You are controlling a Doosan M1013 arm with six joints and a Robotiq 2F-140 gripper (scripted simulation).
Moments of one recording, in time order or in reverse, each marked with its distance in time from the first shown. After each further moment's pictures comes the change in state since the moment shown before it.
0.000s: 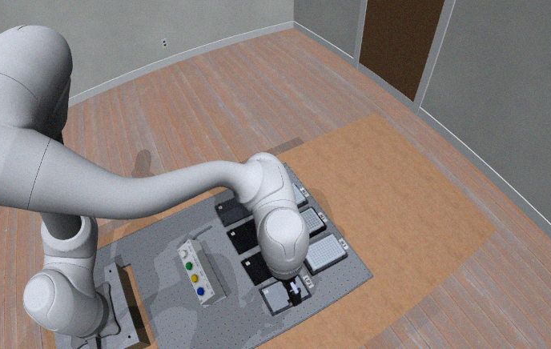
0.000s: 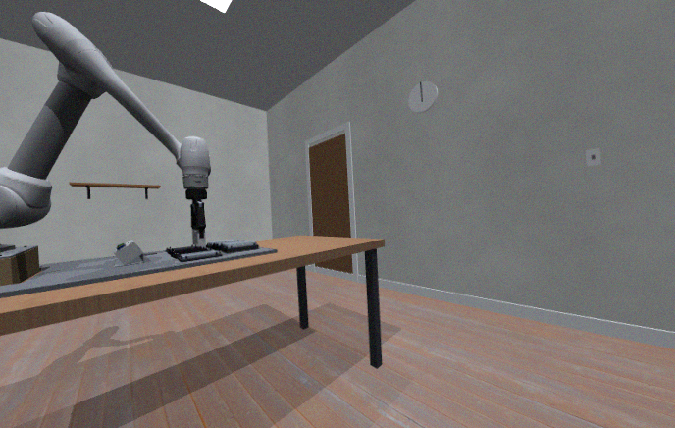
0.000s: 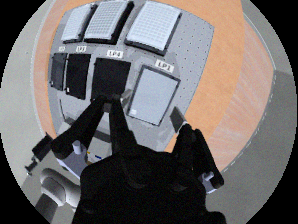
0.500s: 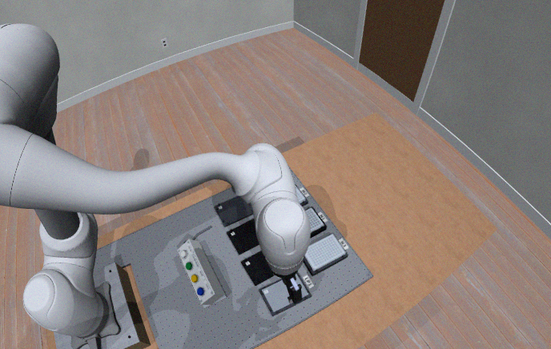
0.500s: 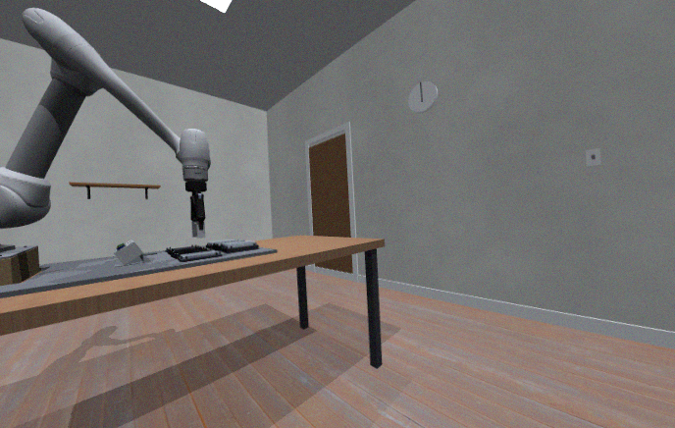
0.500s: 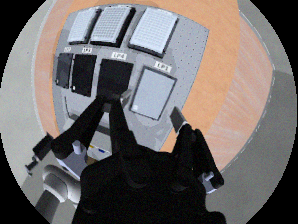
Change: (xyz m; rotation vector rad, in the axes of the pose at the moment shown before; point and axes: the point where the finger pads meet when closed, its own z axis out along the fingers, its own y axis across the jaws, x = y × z) arm 0.000 0.000 -0.032 0.000 0.000 0.000
